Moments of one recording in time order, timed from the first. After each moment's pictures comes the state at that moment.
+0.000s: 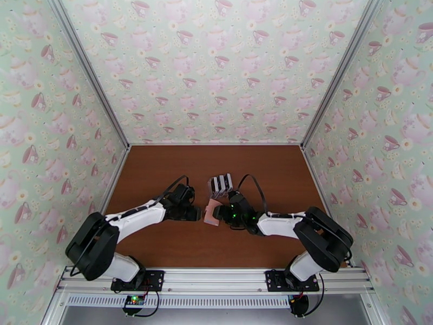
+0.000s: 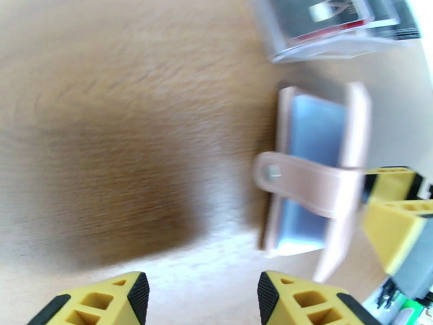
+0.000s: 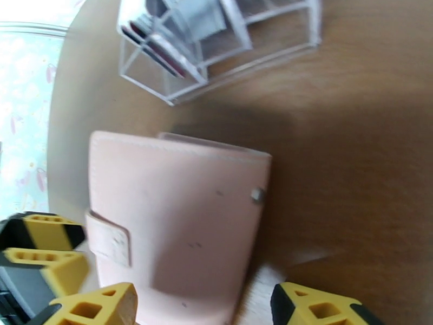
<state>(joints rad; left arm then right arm) -0.60 1.46 0.80 -0.41 0.16 -0.53 0.77 1.56 0.60 0.17 -0.14 0.94</state>
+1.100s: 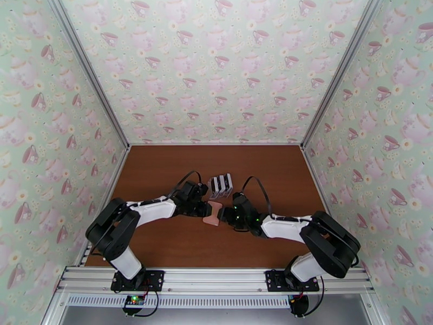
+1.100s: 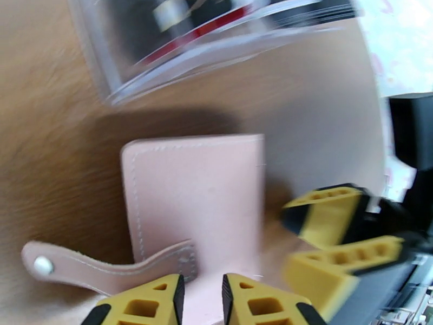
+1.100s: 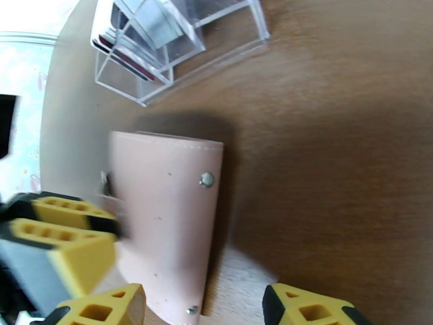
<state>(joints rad) -0.61 1.71 0.85 -0.15 0.39 -0.54 0.76 1.53 0.56 0.20 -0.14 0.97</state>
